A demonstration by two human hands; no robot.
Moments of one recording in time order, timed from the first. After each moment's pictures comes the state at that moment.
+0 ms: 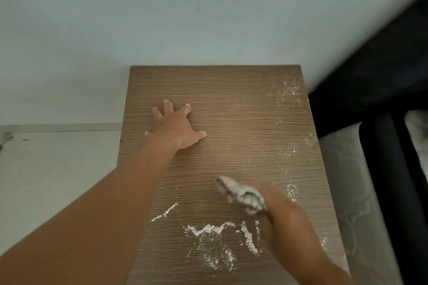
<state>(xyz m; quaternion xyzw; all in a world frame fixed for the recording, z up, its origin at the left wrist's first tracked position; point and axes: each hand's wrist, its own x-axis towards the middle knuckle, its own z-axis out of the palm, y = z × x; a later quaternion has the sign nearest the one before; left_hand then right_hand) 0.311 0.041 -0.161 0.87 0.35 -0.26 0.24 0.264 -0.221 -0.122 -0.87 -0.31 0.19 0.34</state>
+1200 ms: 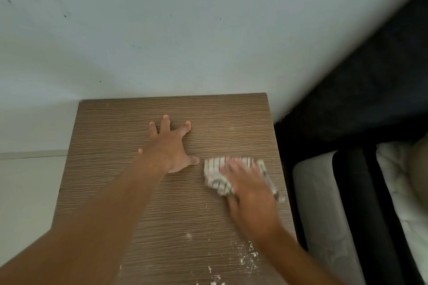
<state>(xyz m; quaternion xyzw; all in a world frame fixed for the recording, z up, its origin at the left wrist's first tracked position) 0.398 -0.004 -0.164 0.88 0.29 -0.30 0.23 0.387 -0.225 -0.200 -0.91 -0.34 0.09 0.22</state>
